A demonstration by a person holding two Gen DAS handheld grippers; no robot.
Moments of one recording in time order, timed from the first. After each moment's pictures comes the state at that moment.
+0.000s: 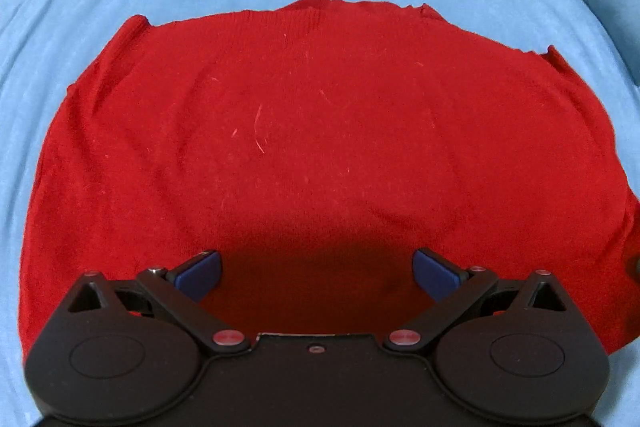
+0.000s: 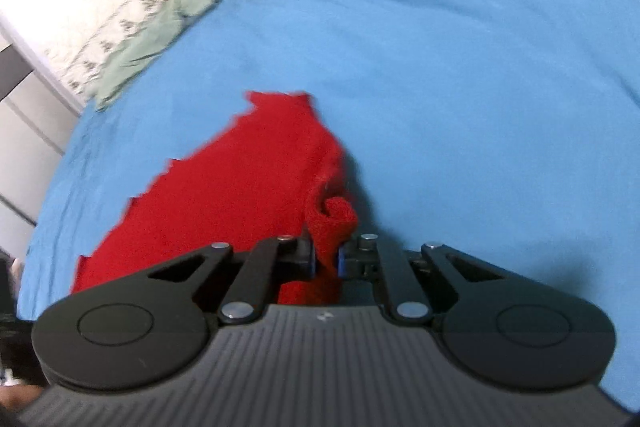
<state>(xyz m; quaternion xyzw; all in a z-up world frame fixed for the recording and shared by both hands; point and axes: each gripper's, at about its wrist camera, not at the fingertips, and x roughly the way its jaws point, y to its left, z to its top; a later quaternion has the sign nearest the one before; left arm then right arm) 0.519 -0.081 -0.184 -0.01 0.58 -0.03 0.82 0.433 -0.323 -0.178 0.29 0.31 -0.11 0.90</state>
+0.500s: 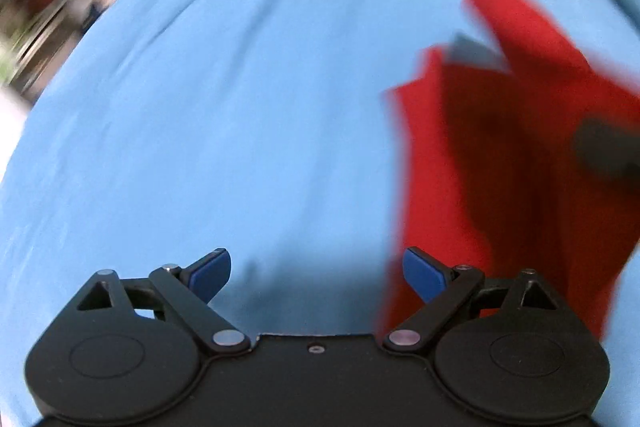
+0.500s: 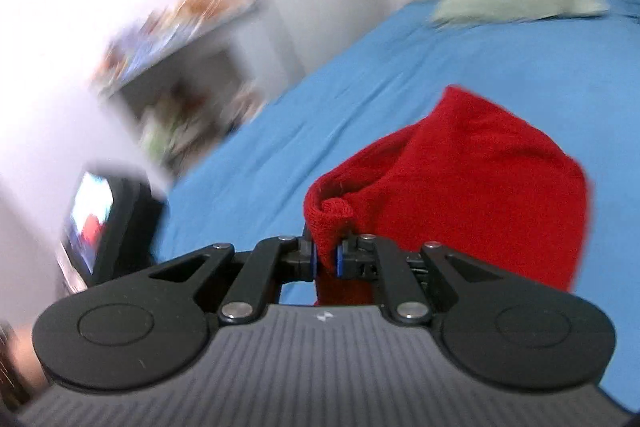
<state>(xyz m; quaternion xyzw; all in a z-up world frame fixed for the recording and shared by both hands) 0.459 0.141 -0.143 -0.02 0.55 0.11 0.82 0.519 -0.042 -0.138 0.03 0.33 0.32 0.89</state>
